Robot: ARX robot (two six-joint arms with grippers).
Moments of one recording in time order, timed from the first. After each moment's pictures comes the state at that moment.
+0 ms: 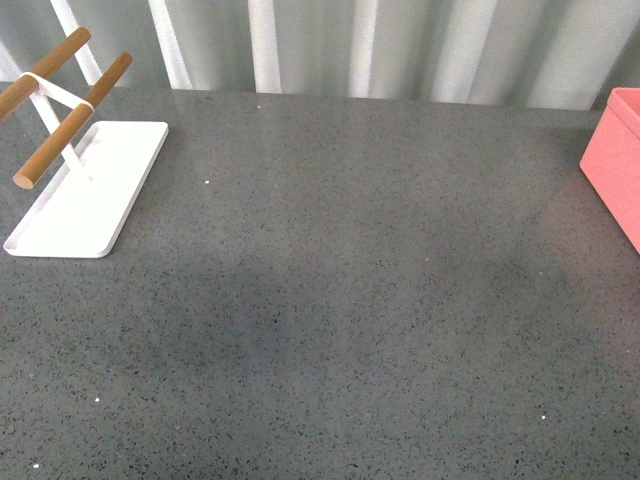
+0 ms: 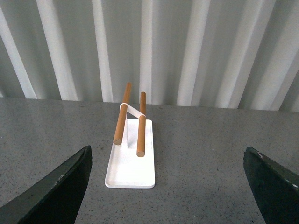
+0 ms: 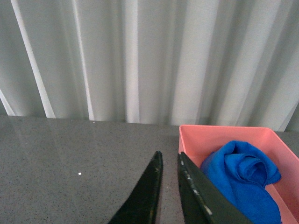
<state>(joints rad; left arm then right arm) 0.00 0.00 0.02 0.00 0.00 0.00 0.00 0.64 0.16 0.47 -0.01 -0.03</state>
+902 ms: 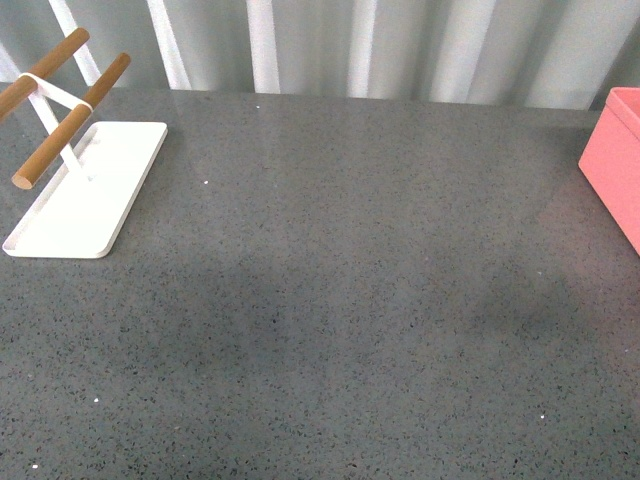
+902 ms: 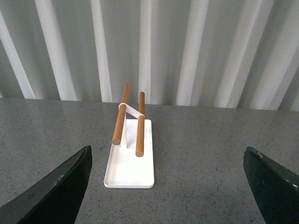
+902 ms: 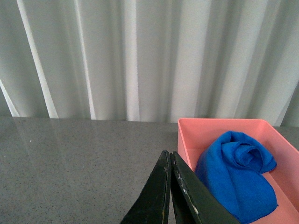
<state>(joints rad) 0.00 0.00 0.02 0.00 0.00 0.00 0.00 0.28 0.02 0.28 -0.01 -0.02</state>
